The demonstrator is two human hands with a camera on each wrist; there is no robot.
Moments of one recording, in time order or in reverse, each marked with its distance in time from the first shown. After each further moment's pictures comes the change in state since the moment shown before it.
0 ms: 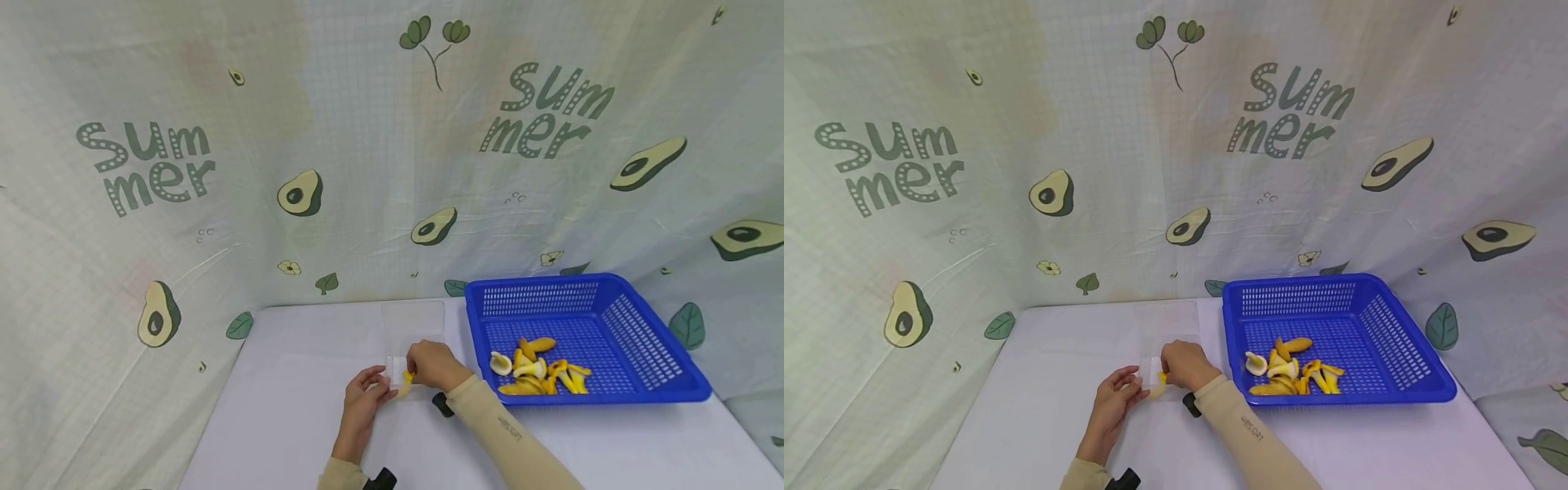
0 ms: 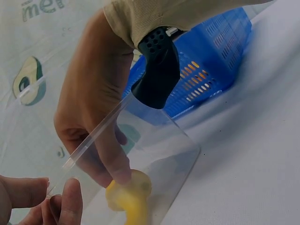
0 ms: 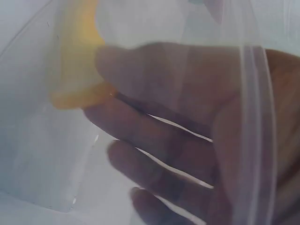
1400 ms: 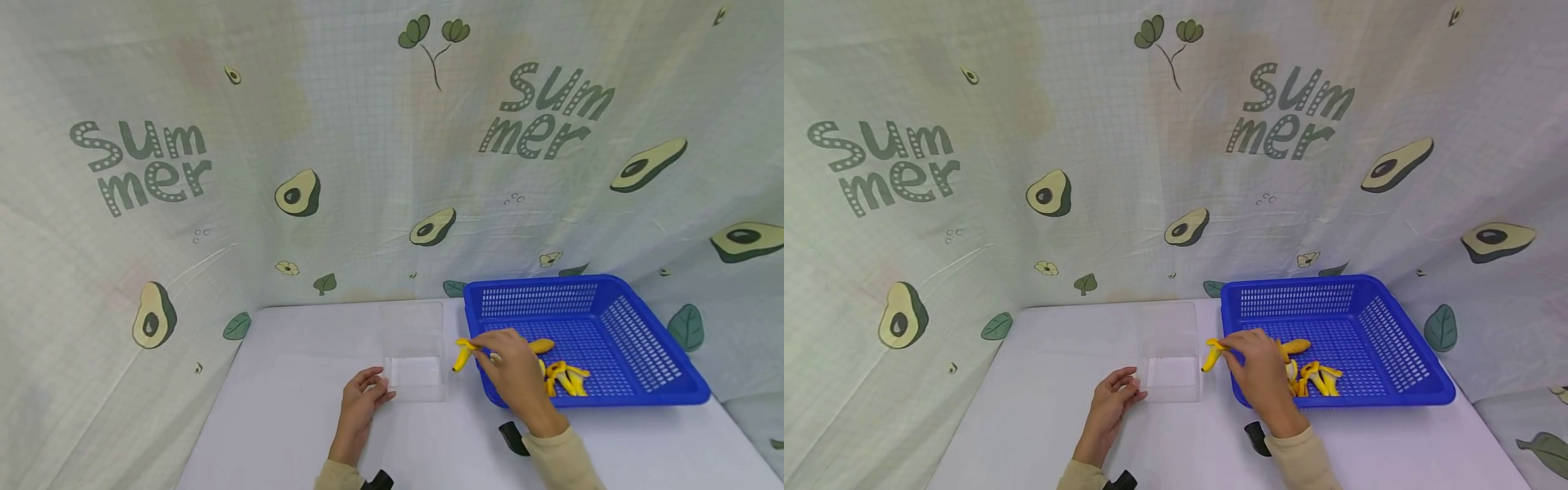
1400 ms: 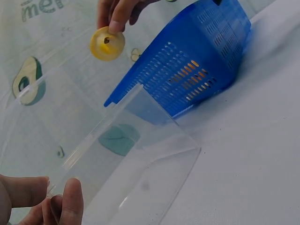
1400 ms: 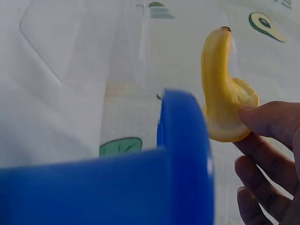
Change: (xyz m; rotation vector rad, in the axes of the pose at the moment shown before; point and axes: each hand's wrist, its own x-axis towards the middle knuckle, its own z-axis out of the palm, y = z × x) left_hand 0.001 0.000 -0.001 0.018 -0.004 0.008; right_hand -0.099 0.051 -0.046 0.029 0.757 0.005
